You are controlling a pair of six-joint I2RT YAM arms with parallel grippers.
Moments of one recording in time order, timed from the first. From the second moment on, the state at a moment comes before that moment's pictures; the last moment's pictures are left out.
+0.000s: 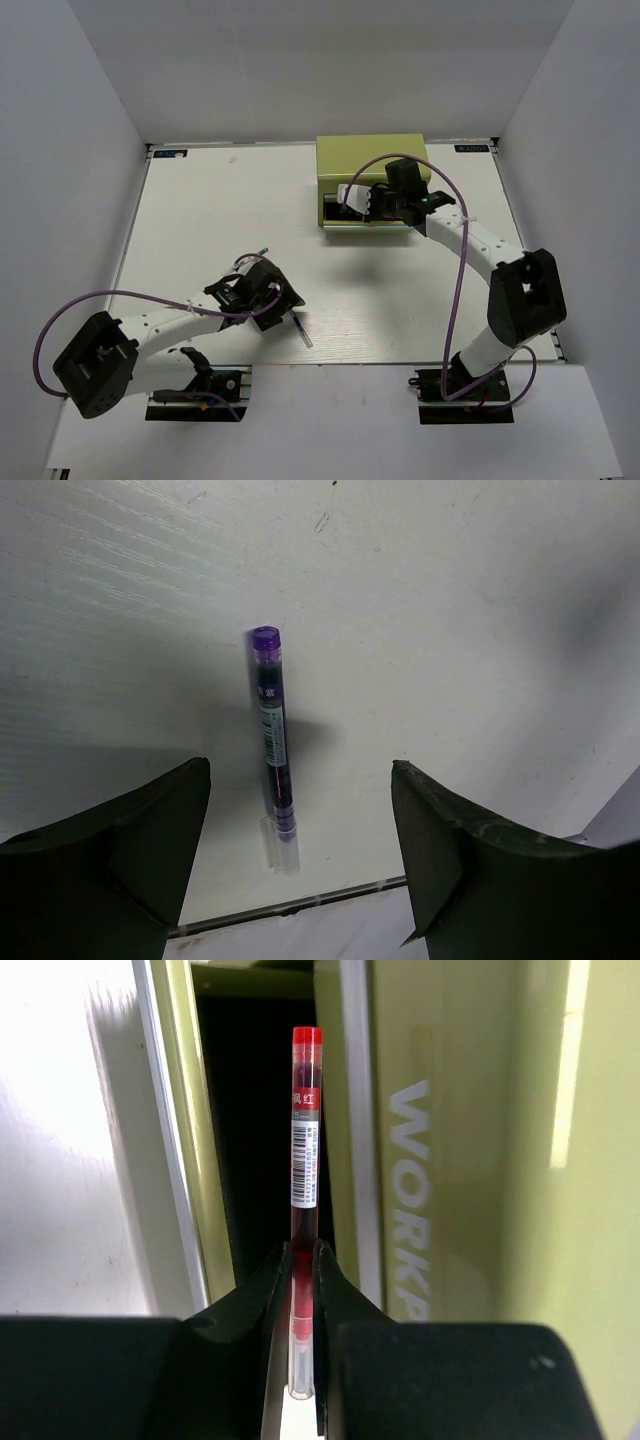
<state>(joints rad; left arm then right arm) -0.80 1.16 0.49 -0.31 -0.09 -1.31 0.47 1.59 1.21 -0.35 -0.28 -1.13</state>
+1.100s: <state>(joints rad) -0.80 1.55 0.82 -0.47 -0.02 -1.21 0.46 1.38 1.06 -0.27 -0.30 -0.82</state>
